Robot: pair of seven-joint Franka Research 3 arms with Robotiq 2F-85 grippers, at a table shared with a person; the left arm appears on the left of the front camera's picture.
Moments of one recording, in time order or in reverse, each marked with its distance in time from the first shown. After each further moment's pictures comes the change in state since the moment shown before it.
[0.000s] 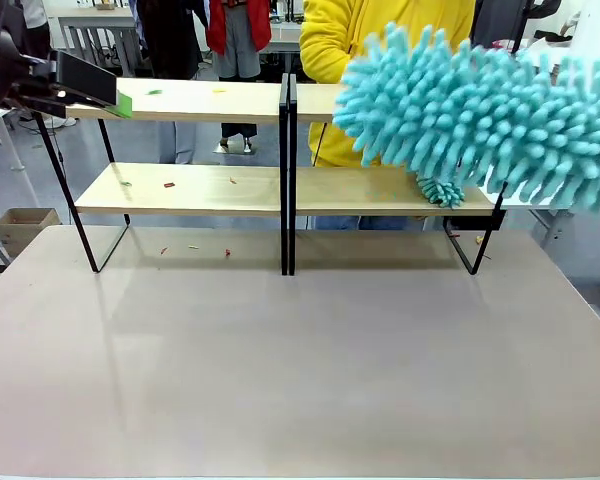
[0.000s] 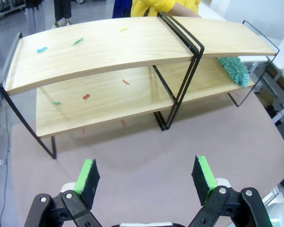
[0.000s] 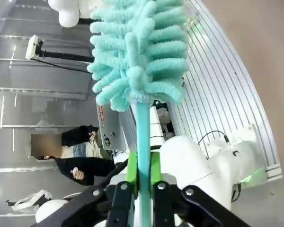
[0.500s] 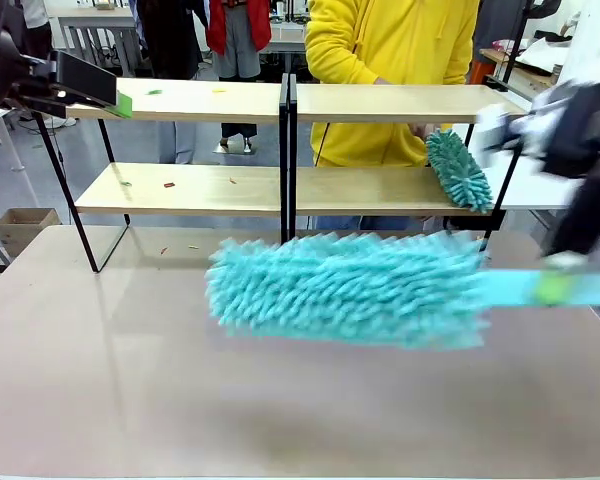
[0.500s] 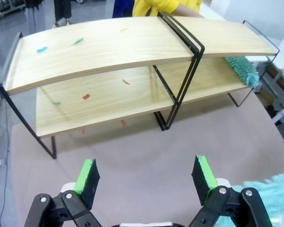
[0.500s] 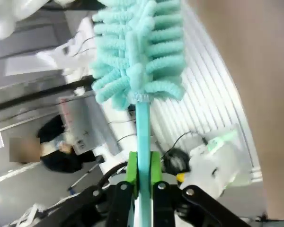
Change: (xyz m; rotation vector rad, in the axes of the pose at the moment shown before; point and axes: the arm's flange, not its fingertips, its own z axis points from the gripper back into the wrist) left arm 0.000 0.000 0.000 0.000 0.001 0.001; right arm 0.143 -0.060 -0.165 -0.191 0.263 -0.109
